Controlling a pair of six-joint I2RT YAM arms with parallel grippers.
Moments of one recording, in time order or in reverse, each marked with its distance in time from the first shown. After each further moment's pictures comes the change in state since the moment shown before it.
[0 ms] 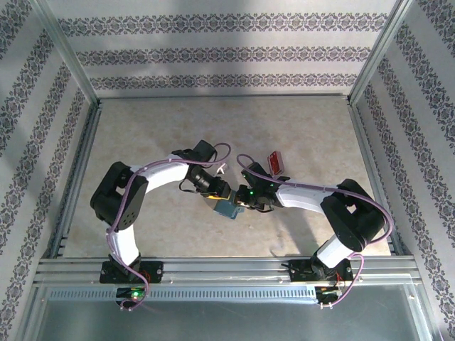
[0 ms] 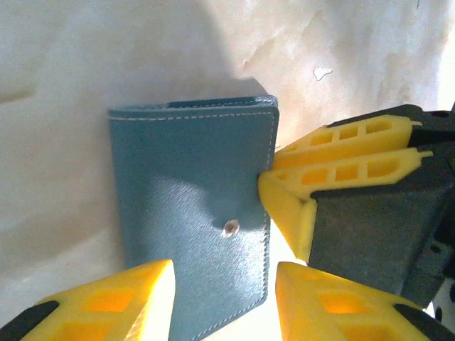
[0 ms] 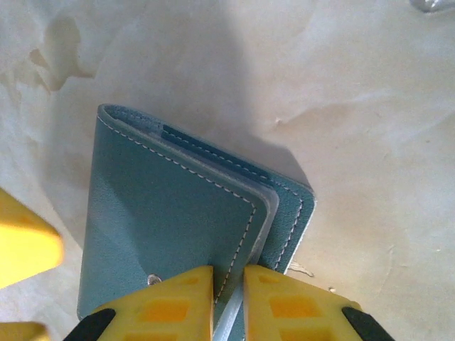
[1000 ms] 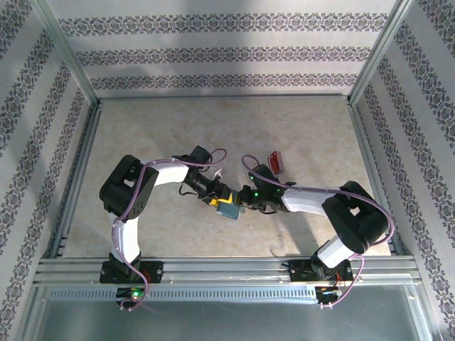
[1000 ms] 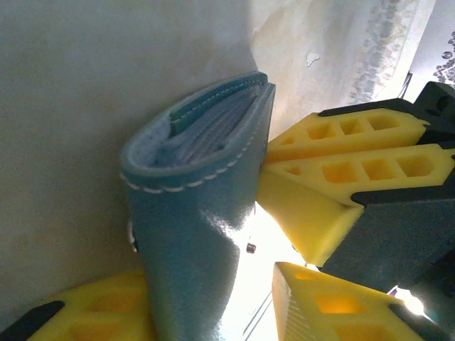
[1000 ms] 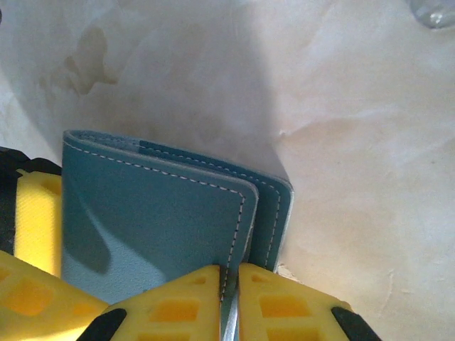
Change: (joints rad) left arm 0.048 0.131 -0.064 0.164 0.315 -0.129; right arm -0.042 -0.030 -0.116 0.190 -0.079 -0.021
